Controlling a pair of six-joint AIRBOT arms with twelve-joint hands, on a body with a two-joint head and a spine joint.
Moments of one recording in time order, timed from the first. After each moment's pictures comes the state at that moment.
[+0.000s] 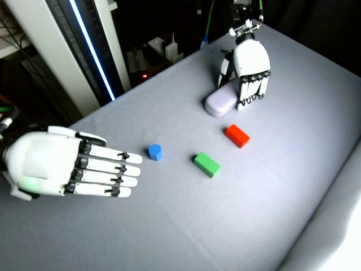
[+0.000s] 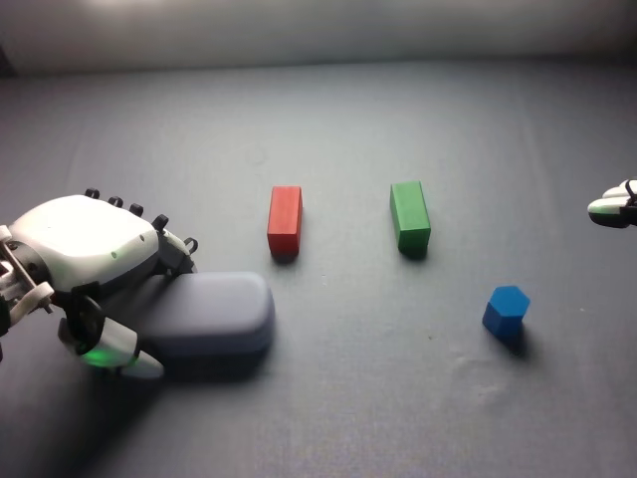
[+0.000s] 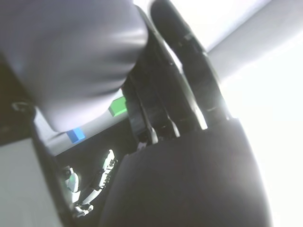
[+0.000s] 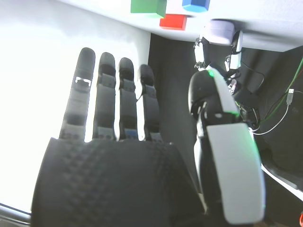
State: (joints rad) left arm 0.97 -0.95 1.08 -0.26 -0.58 1.12; right arm -1.08 -0.83 1.12 -0.09 1.08 -0.48
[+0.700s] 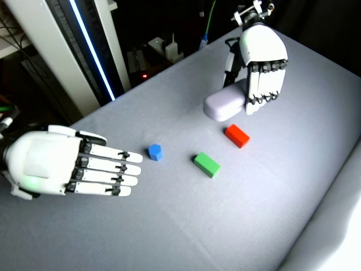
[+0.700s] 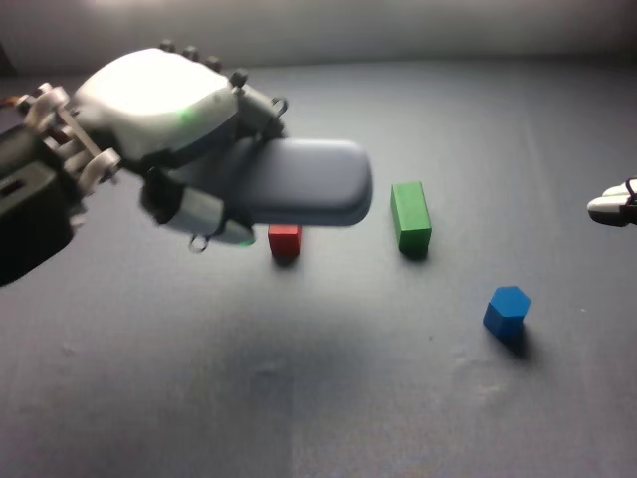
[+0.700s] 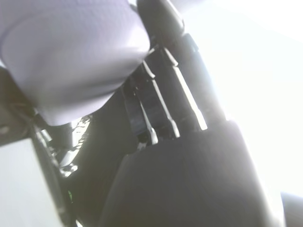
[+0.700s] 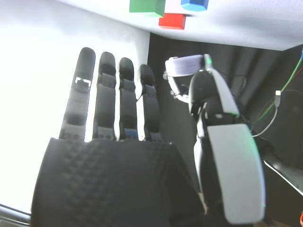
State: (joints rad) left arm 0.60 -1.06 1.20 -0.02 -0.52 1.01; right arm -1.08 -0.83 1.12 -0.09 1.08 -0.48
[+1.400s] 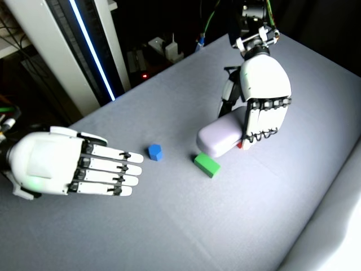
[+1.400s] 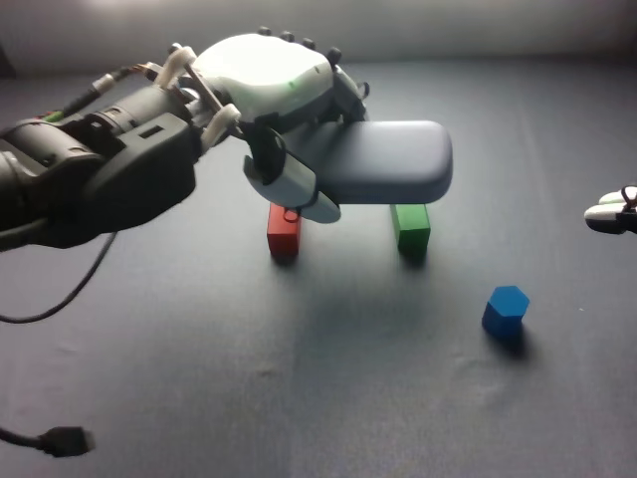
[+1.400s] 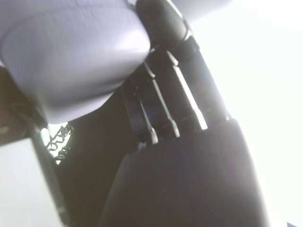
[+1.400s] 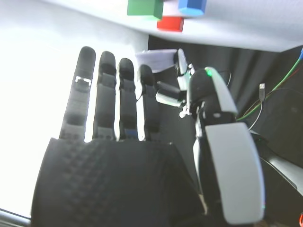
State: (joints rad) left arm 0.52 -1.29 1.38 -0.10 -0.37 1.01; right arm -1.08 -0.84 1.13 -0.10 1.07 -0.48
